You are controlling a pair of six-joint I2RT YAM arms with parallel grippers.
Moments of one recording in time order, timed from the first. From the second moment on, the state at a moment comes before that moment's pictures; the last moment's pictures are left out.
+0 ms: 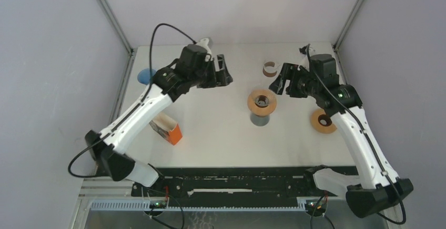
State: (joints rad) left arm -0.68 1.52 1.64 -0.73 -0.02 -0.59; right arm 0.29 1.15 1.34 -0.85 -0.21 0.42
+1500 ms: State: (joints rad) left arm -0.21 1.17 0.88 -0.66 -0.25 -0.80; right arm 0.25 0.83 1.09 -0.83 -0.11 0.28
